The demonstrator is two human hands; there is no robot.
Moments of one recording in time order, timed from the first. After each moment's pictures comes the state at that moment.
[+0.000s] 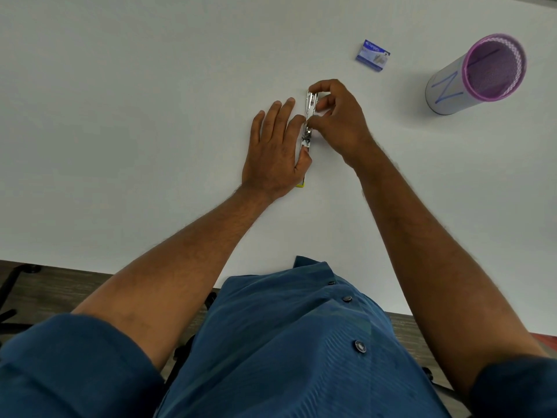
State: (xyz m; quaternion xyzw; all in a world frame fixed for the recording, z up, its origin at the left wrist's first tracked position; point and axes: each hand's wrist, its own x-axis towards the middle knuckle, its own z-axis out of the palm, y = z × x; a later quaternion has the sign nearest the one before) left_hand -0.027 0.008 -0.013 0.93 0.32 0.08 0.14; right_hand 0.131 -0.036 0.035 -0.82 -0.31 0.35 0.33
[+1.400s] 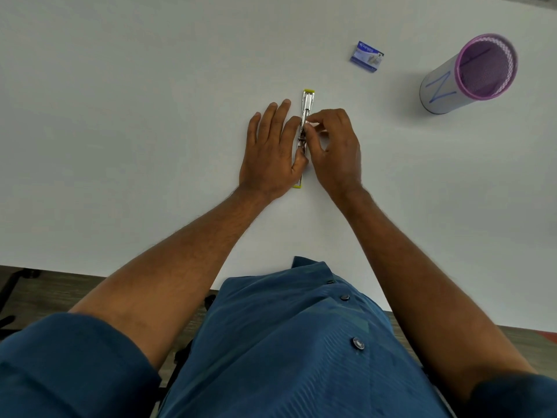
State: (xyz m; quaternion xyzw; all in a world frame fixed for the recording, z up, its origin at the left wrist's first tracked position) left_hand -0.027 0.008 -0.015 0.94 0.32 0.07 0.12; right_hand 0.090 -0.077 0.023 -0.82 -0.40 0.14 0.38
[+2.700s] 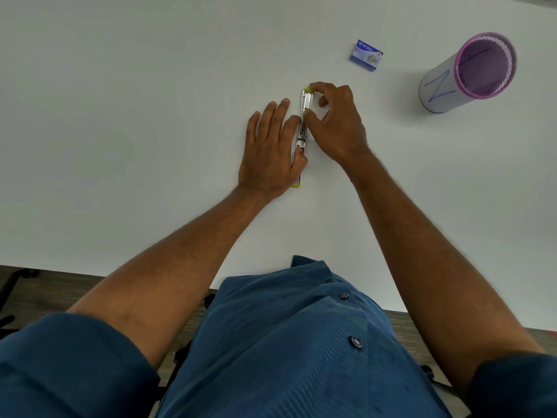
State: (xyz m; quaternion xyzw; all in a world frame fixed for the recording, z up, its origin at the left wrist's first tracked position) left_hand -0.027 0.006 -0.011 0.93 0.32 0.08 0.14; right_hand 0.128 -0.046 0.031 -0.86 -0.34 0.28 0.27
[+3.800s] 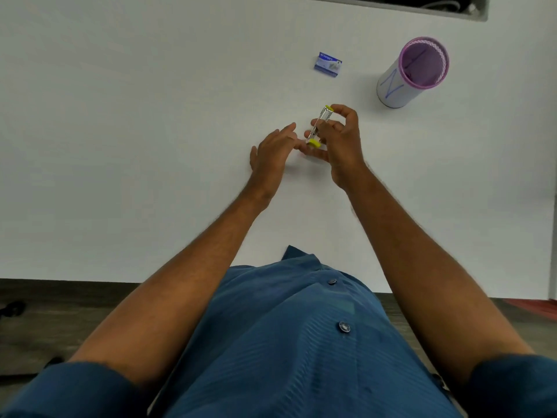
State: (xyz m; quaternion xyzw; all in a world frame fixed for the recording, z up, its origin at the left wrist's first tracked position) left_hand -0.011 -0.032 0.068 0.70 0.40 -0.01 0.59; right_hand 0.117 -0.109 0.057 -0.69 0.00 0.40 0.60
